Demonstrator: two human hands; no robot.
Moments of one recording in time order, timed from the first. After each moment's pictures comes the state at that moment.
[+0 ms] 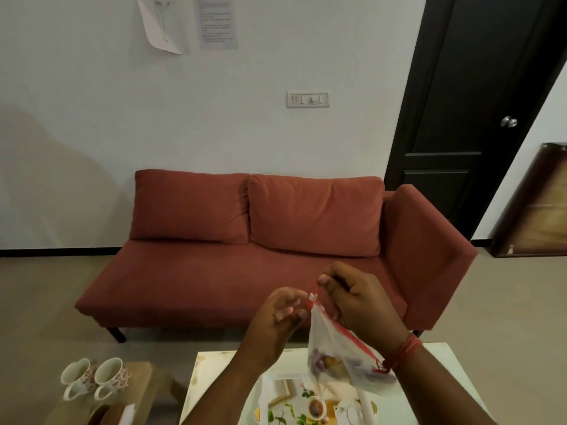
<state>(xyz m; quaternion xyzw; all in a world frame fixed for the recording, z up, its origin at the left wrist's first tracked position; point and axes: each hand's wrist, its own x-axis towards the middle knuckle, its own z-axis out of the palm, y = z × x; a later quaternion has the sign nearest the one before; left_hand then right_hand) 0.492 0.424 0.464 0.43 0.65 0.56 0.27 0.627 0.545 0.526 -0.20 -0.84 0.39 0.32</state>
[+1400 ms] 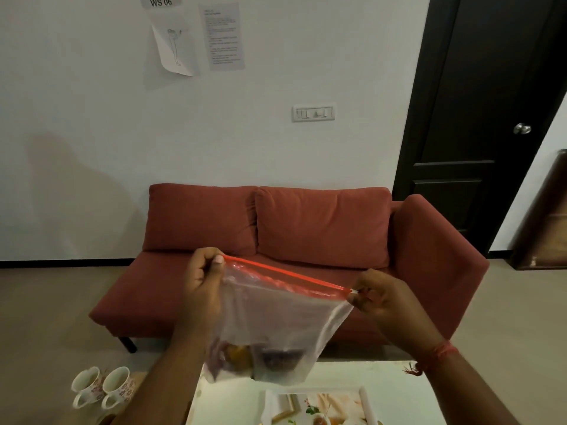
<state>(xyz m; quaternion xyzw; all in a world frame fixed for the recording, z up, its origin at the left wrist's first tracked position) 0.449 0.406 0.539 0.31 0.62 0.72 0.01 0.671 0.607 0.519 -0.21 -0.88 0.28 0.31</state>
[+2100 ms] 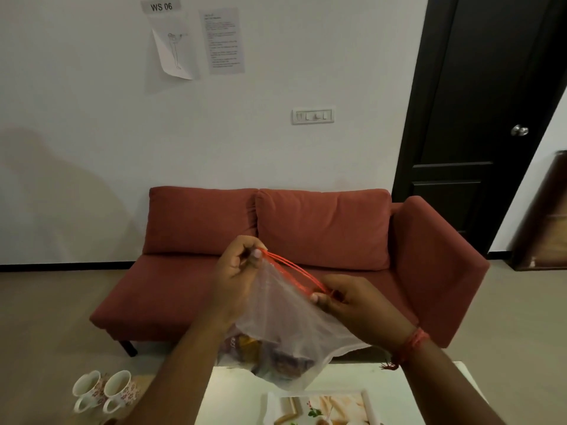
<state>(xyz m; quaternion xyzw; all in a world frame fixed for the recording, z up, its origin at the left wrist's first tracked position) 0.458 0.431 0.559 0.45 0.59 0.66 0.04 0.633 0.575 0.542 -0.09 -0.92 0.31 0.23</state>
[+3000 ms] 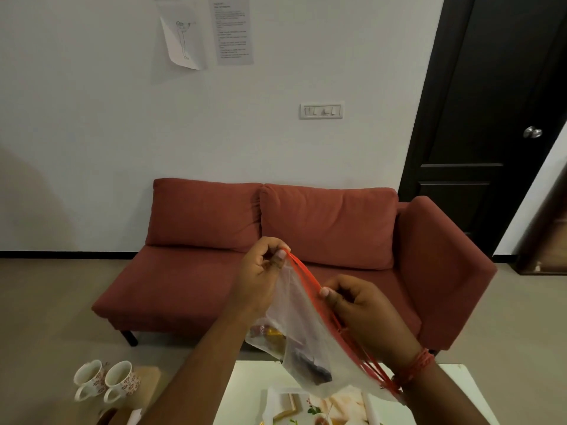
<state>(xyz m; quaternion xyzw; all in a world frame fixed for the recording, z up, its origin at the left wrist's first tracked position) 0.462 0.451 0.546 0.43 0.62 0.65 0.08 0.629 0.550 0.540 -0.20 -0.80 0.51 0.25</state>
